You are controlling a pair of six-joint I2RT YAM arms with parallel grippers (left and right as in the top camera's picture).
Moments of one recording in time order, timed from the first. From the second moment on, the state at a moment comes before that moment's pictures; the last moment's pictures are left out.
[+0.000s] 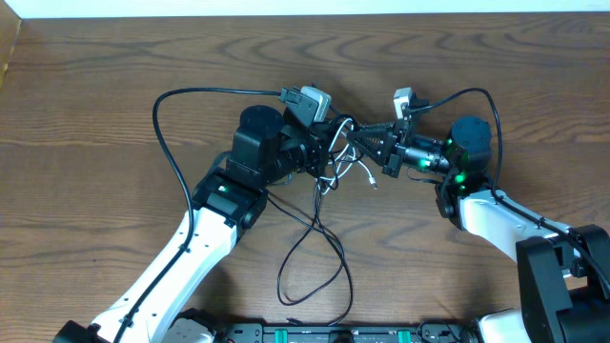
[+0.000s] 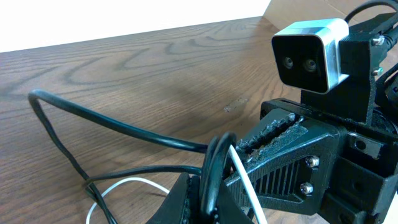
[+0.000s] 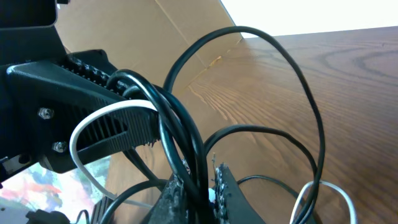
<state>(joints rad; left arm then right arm) -0.48 1.31 0.90 -0.02 0.37 -0.19 0.24 1.63 0.65 0.92 -1.02 0.60</state>
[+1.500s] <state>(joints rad) -0.48 1.32 0.90 -0.13 0.45 0.10 0.20 1.63 0.65 0.78 -0.97 0.65</state>
